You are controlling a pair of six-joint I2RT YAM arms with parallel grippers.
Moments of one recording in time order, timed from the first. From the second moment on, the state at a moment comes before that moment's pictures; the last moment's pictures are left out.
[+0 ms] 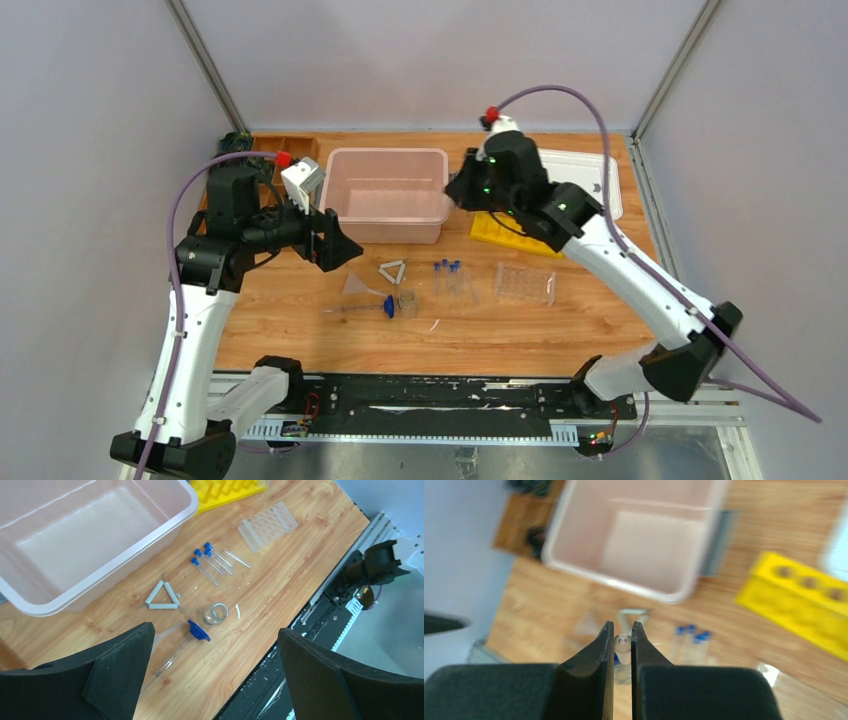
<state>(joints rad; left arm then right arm) -0.14 0.94 1.27 -0.91 0.74 0.10 0.80 1.42 1.57 -0.60 0.11 0.55</state>
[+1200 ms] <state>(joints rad) -0.14 1.00 1.28 -0.98 0.60 0.13 0.53 1.47 1.02 0.01 0.43 0.15</state>
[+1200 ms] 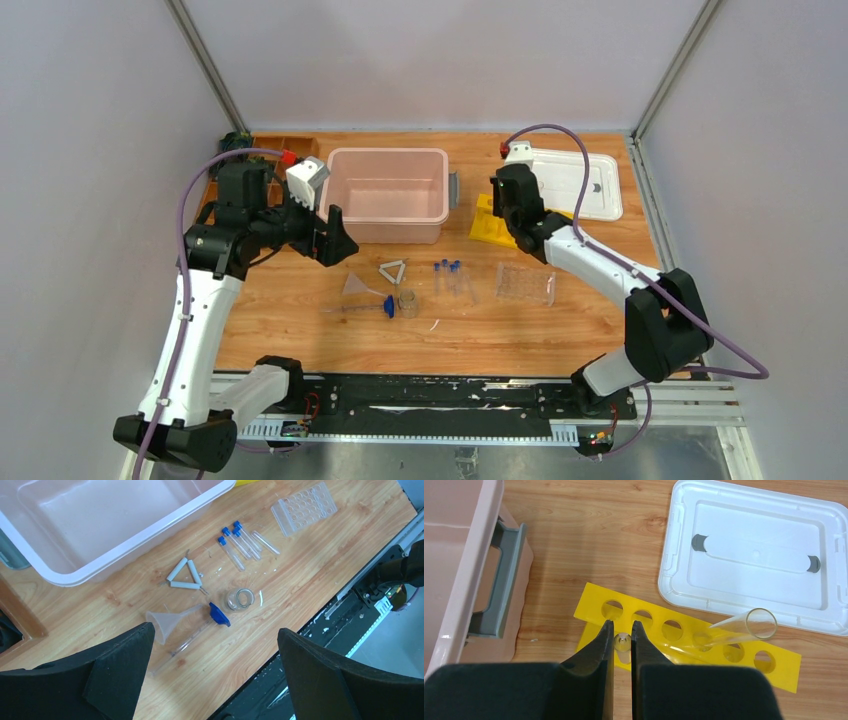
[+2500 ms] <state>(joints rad) -0.14 1.02 1.28 -0.98 0.59 0.14 0.53 1.54 0.95 0.08 0.44 0.17</state>
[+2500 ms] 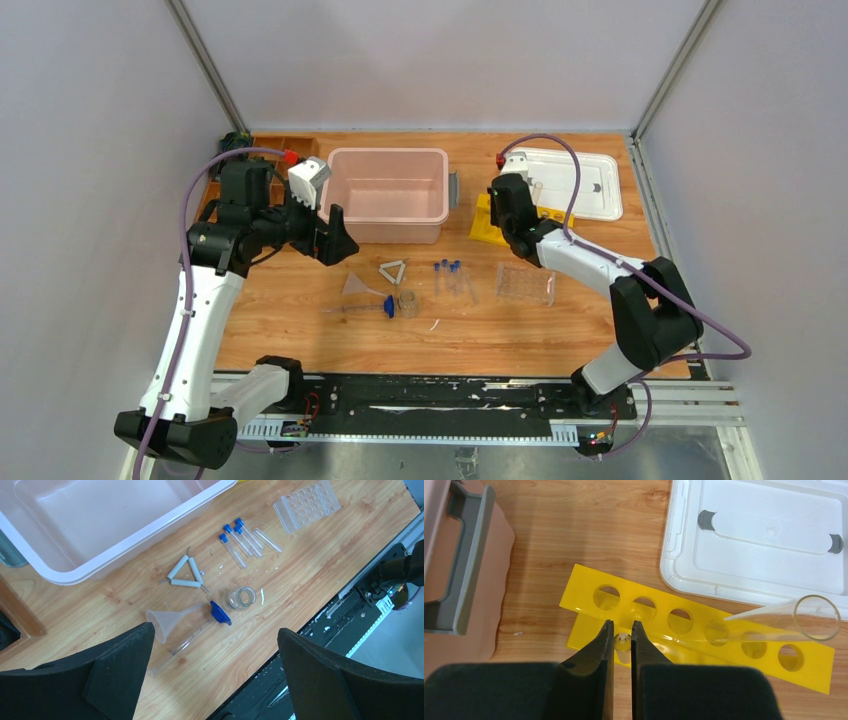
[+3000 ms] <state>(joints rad) -0.14 1.03 1.28 -0.98 0.59 0.14 0.53 1.51 0.93 0.11 0.45 0.18</state>
